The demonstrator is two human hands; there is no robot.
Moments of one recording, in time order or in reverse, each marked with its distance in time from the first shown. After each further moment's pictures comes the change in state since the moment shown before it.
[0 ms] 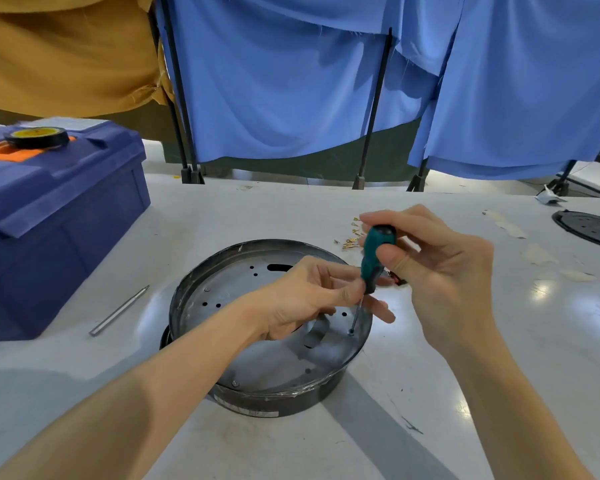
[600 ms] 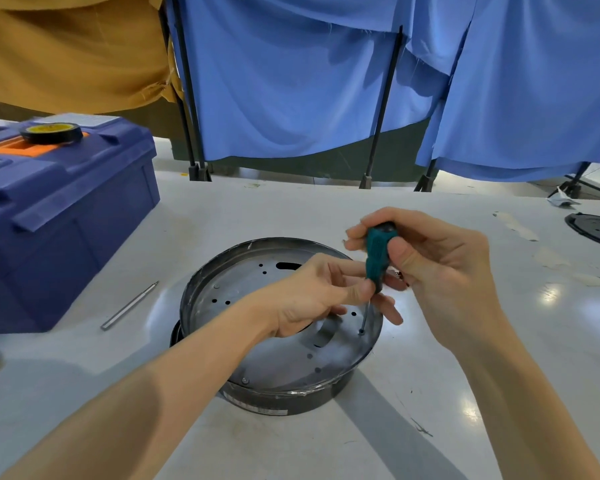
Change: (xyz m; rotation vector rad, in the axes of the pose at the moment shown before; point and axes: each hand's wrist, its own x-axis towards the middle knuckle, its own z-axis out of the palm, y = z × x) left_hand -0.002 -0.001 -0.002 -0.006 -0.031 0.004; right_hand 0.005 -0.003 -0.001 0.157 -0.155 0.122
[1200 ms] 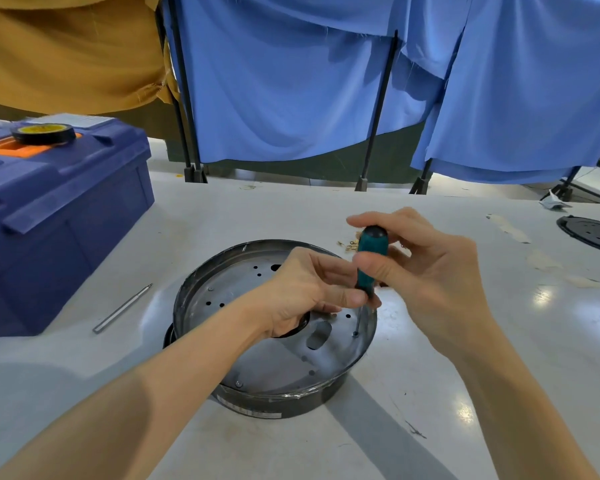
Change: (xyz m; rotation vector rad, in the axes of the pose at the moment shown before) left_hand 0.003 -0.002 -0.008 -0.034 0.184 0.040; right_hand 0.000 -0.002 0.004 -0.163 0.014 -0.044
